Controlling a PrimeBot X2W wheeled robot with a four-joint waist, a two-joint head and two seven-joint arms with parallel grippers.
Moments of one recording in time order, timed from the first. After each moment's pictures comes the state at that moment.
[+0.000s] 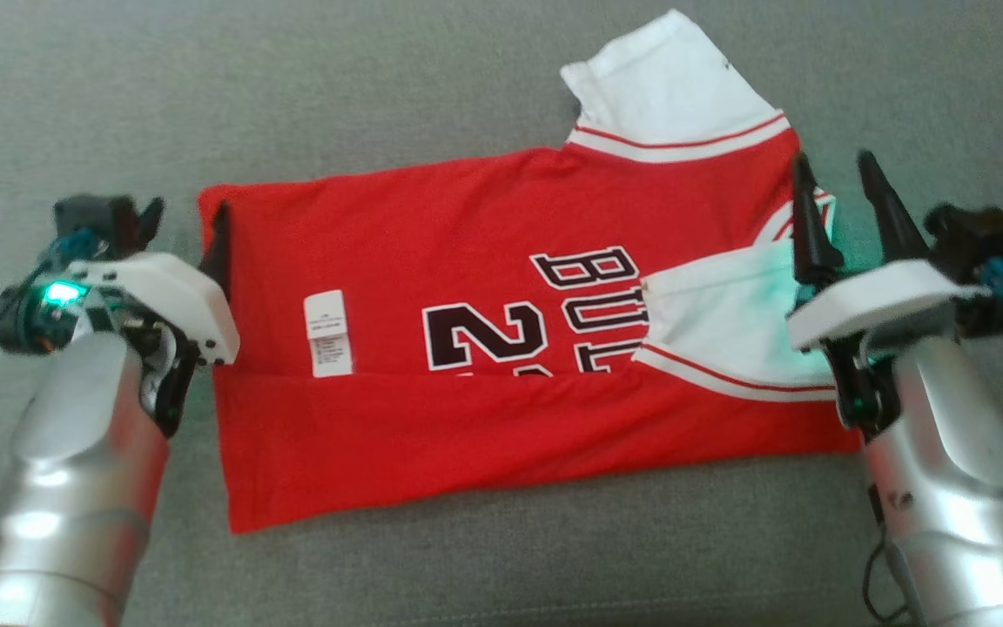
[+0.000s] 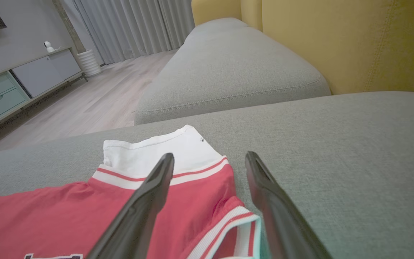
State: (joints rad) left arm -0.73 0.23 -0.26 0.90 -0.36 -0.12 0.04; right arm -0.51 -0.11 0.08 0.59 0.28 0.13 -0.17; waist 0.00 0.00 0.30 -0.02
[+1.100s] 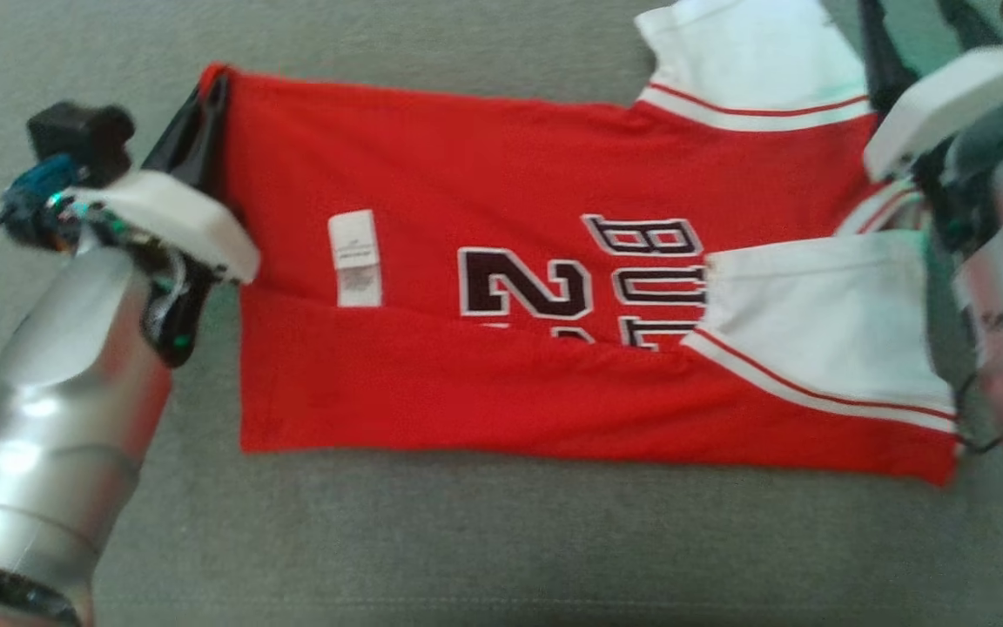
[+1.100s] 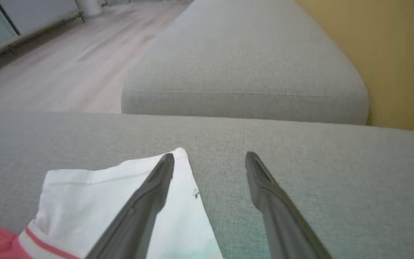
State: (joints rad) left arm -0.88 0.33 -0.63 0.81 -0.72 -0.13 -0.13; right arm -0.89 -0.24 0.18 0.81 0.30 0.13 0.01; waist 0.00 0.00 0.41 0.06
